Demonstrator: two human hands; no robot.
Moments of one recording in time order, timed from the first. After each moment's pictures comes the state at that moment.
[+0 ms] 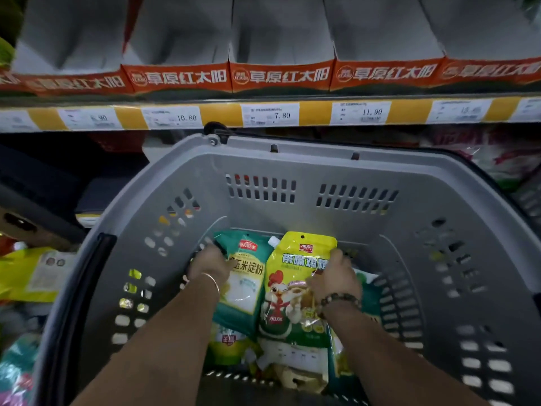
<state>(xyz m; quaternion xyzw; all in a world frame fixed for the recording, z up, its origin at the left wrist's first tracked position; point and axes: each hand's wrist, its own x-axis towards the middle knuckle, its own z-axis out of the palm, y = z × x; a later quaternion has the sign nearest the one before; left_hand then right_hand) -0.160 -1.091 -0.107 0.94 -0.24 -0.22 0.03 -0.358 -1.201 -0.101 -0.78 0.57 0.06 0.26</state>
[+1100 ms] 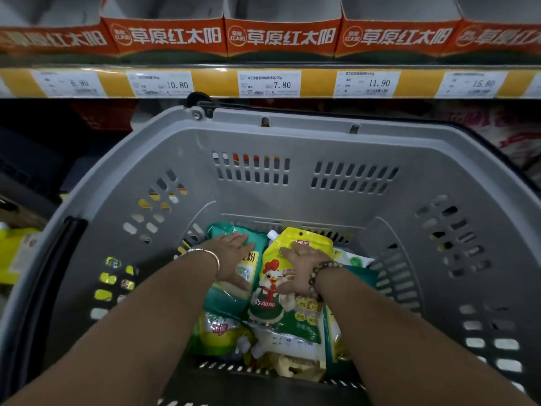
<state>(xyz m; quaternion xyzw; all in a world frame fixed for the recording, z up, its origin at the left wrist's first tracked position) -0.157 -1.094 -0.118 0.70 -0.62 -0.26 -0.23 -0.340 -1.207 -0.120 -0.89 0.27 0.29 0.21</state>
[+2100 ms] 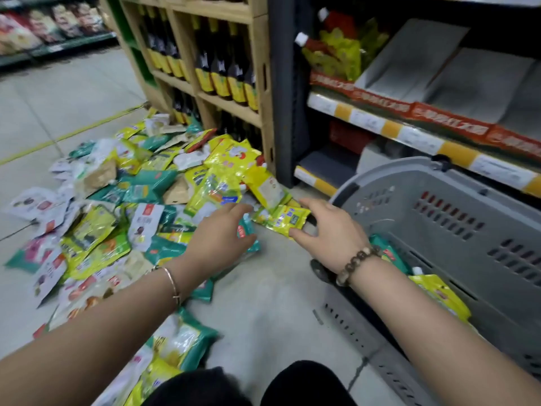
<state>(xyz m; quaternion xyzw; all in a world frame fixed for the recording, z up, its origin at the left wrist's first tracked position) -0.255 -0.746 0.107 0.97 -0.16 0.01 0.20 -0.290 -0.951 0.130 -0.96 -0.05 -0.08 0.26</state>
